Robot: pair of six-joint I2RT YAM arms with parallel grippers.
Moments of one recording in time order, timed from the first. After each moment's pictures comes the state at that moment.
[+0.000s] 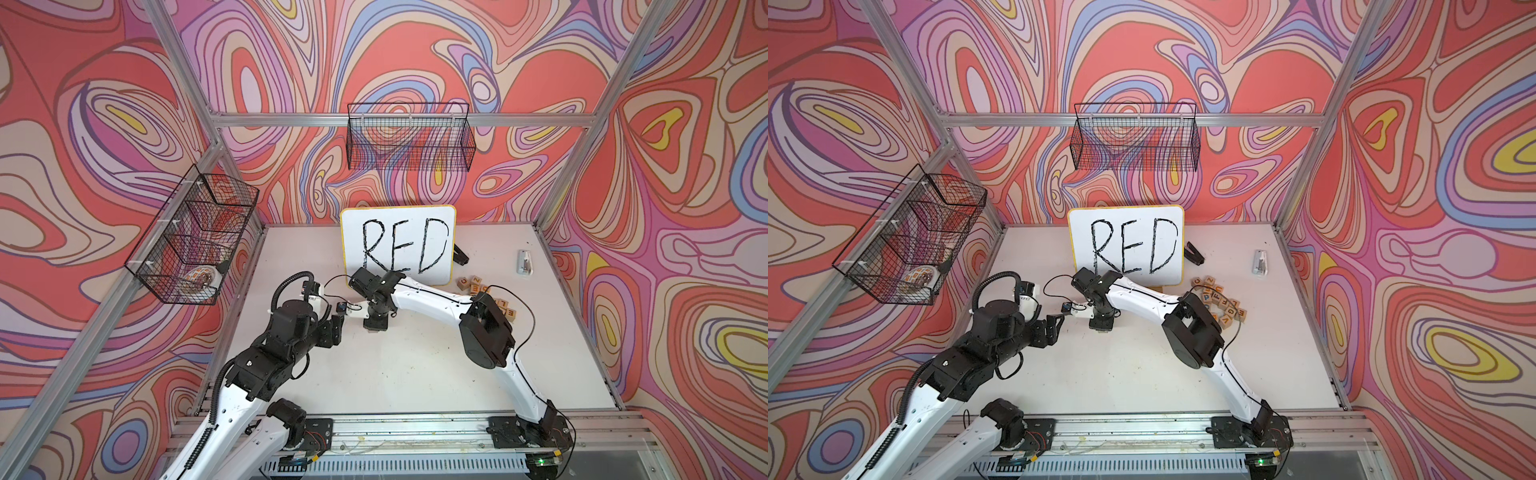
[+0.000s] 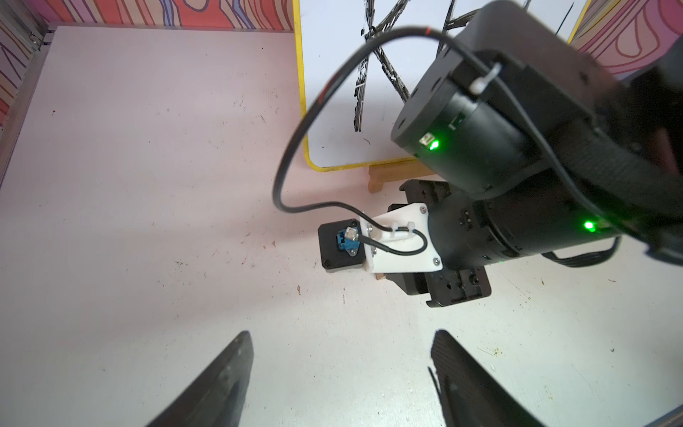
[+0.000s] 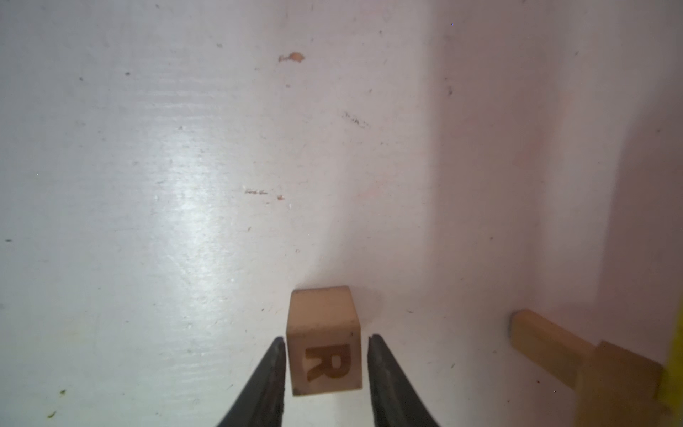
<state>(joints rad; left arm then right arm) -0.45 0.67 0.77 -0.73 -0.09 -0.30 0.91 2.27 1.95 -0.96 -0.09 -0.61</state>
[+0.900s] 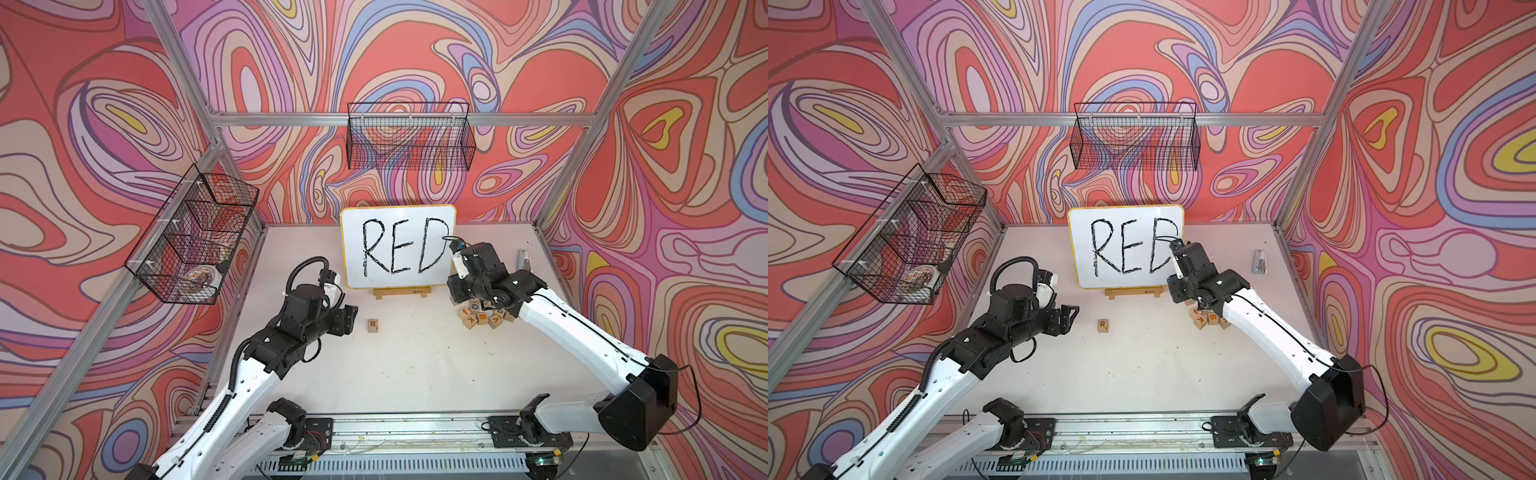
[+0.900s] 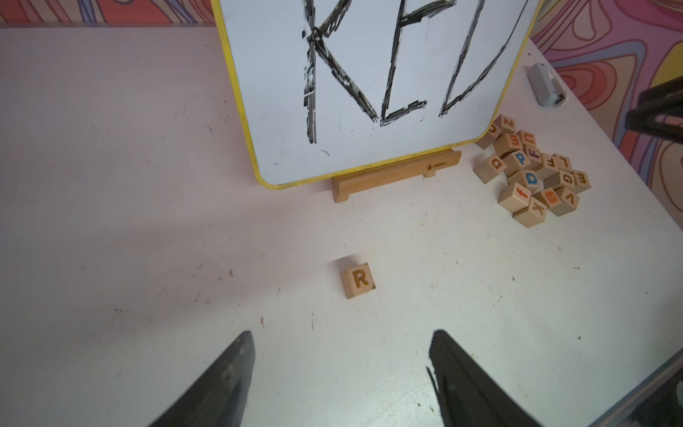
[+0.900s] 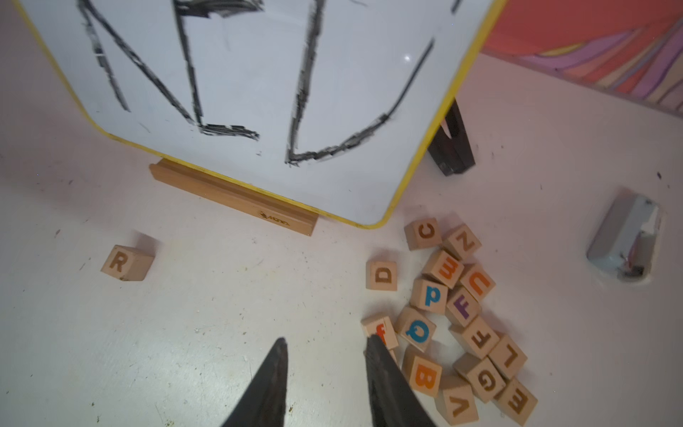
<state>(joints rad) -0.45 0.88 0.83 -0.58 0.03 -0.25 0.51 1.33 1.19 -0.73 0.16 0.15</state>
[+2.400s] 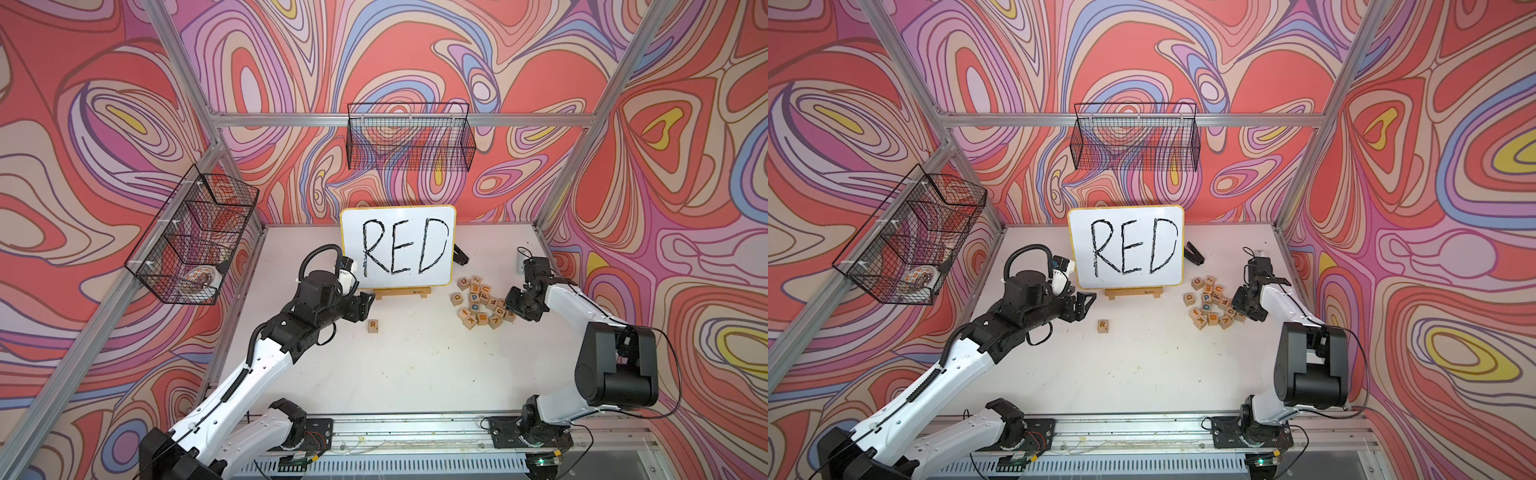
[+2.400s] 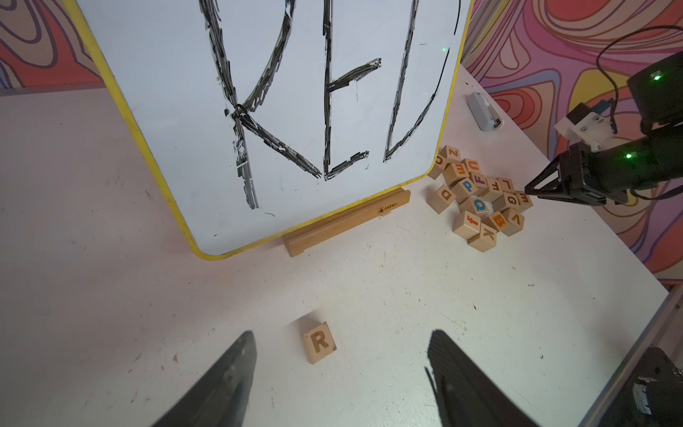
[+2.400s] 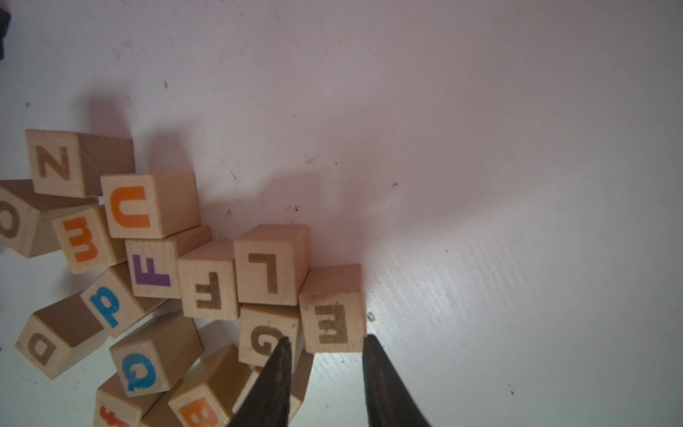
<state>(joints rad) -0.49 1.00 0.86 -0.41 0.10 -0.24 -0.12 1.55 0.98 -0.67 -0.01 0.40</state>
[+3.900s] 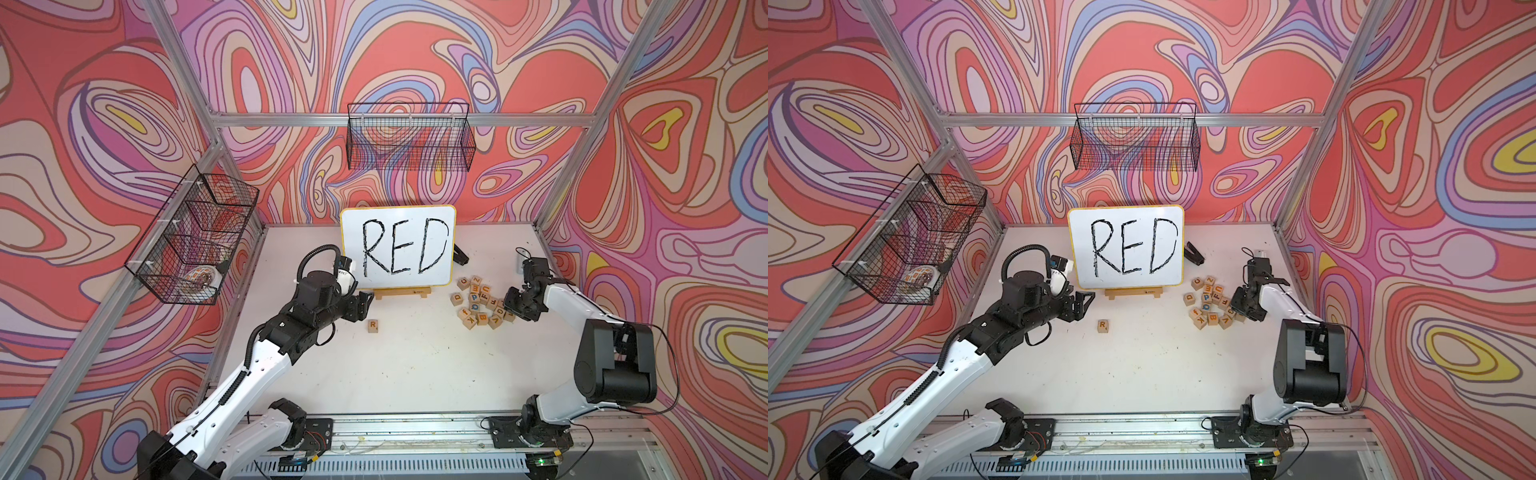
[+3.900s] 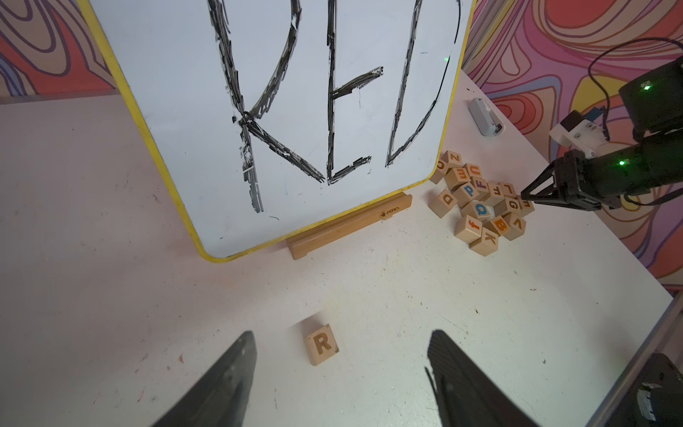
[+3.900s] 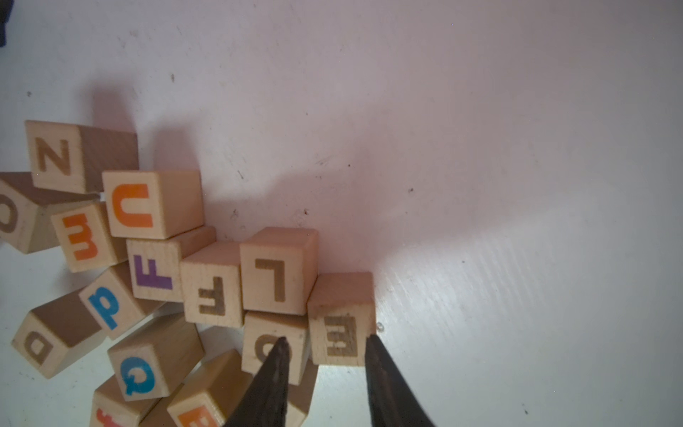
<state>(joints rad) -0.49 0.98 0.86 -0.41 0.09 -0.24 -0.12 1.56 0.97 -0.65 -0.03 0.38</state>
